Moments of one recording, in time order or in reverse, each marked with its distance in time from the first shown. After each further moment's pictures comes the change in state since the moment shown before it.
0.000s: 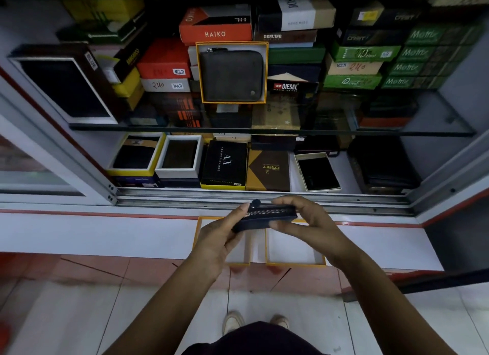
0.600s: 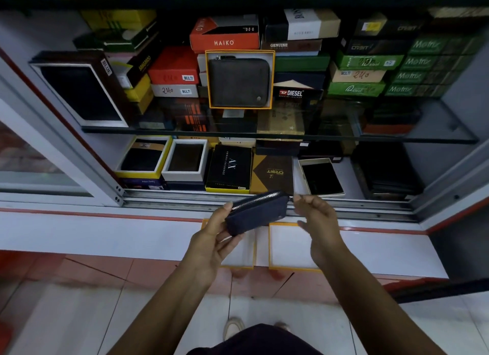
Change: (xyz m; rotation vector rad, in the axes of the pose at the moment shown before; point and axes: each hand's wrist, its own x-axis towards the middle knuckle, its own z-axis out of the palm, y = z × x) left_hand -0.014 0.006 -0.016 -0.174 0.036 0.043; right_hand 0.014 -0.010 0.020 0.500 0.515 0.288
